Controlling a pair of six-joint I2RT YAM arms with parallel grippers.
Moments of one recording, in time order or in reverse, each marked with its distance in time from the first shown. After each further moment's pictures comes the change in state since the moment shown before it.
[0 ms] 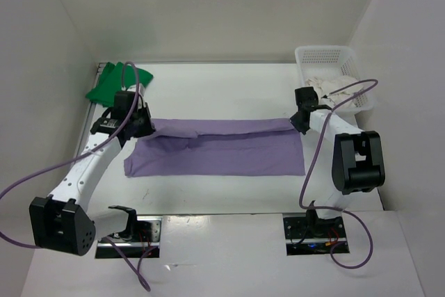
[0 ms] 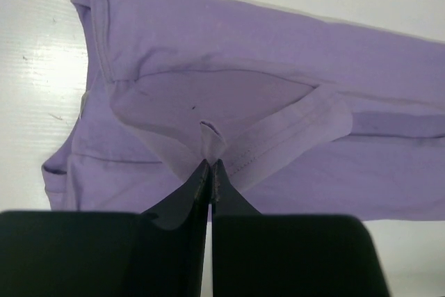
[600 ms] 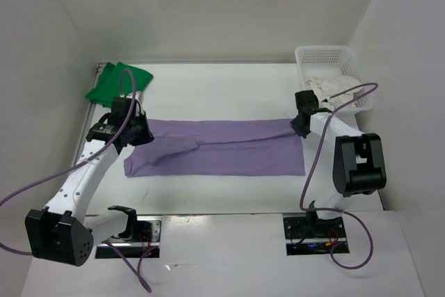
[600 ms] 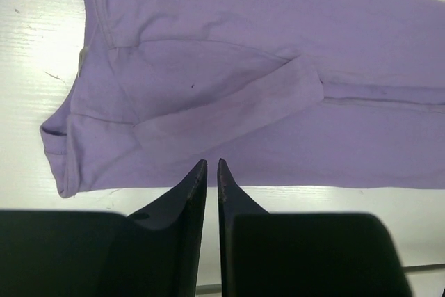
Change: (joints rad) left arm 0.000 -0.079 -0.039 -0.103 0.029 -0.005; right arm 0.000 -0.020 -0.051 -0.007 -0.001 0.009
